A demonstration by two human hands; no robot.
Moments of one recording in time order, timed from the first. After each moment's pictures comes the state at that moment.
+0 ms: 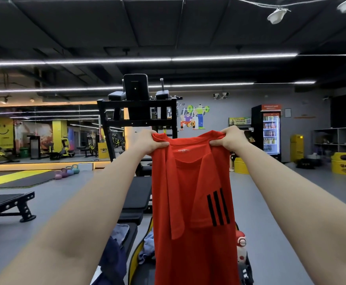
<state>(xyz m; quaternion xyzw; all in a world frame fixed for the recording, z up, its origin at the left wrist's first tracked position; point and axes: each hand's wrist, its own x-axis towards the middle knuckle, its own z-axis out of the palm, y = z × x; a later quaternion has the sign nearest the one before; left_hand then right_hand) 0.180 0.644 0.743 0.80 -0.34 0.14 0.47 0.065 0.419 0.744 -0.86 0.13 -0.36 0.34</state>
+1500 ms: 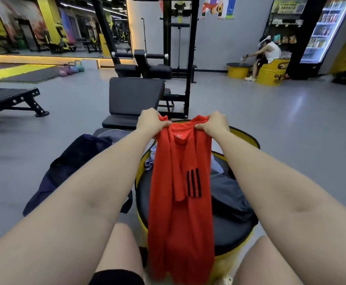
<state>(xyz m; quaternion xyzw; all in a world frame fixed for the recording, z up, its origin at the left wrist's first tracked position) 0.364 0.584 0.508 0.92 -0.16 0.03 0.35 0.300 0.397 0.499 -0.90 0.27 -0.14 0.32</state>
